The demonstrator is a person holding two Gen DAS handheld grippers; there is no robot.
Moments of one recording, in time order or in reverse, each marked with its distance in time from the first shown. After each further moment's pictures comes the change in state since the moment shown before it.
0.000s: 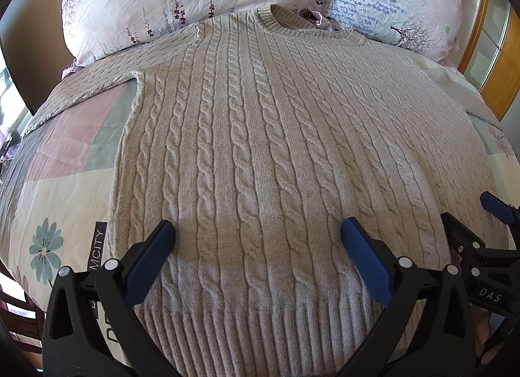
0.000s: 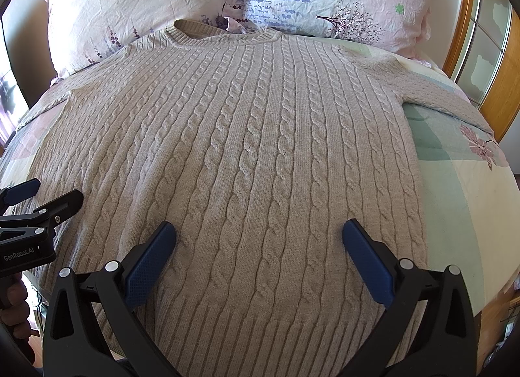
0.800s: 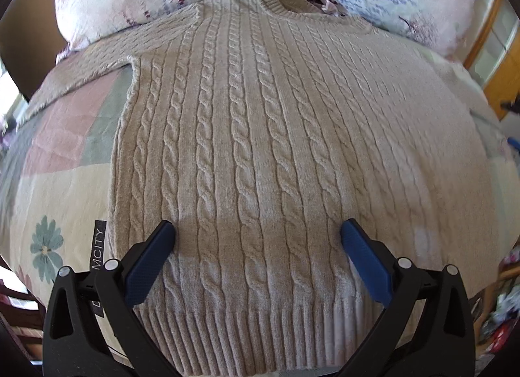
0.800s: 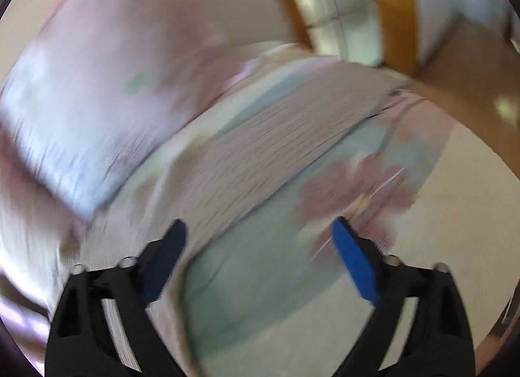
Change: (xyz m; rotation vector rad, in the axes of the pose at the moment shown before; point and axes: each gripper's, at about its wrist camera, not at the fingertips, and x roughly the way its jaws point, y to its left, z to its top) left arm 0.007 0.009 0.022 -0.053 0.116 -0.038; right arm 0.024 -0.332 0.105 0.830 -0.082 -0.053
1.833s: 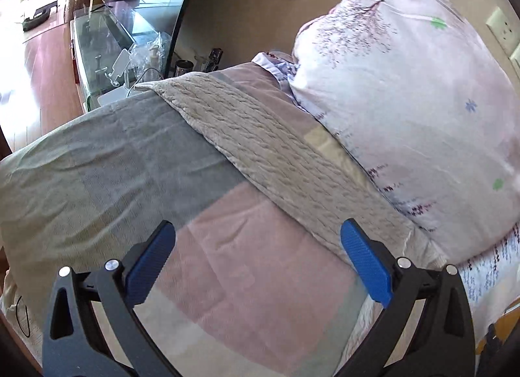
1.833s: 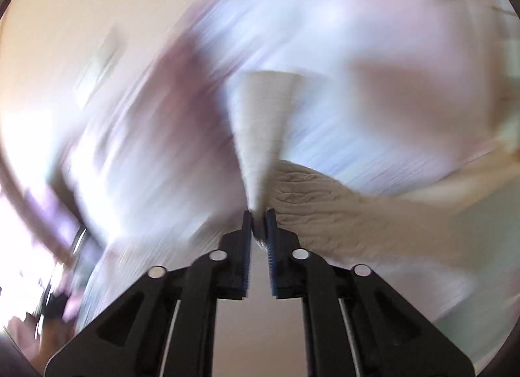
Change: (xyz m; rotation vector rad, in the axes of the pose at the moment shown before) left arm -0.019 0.314 0.079 -0.858 -0.296 0.067; right arm -0.019 0.287 -0.129 -0.611 0.037 0.557
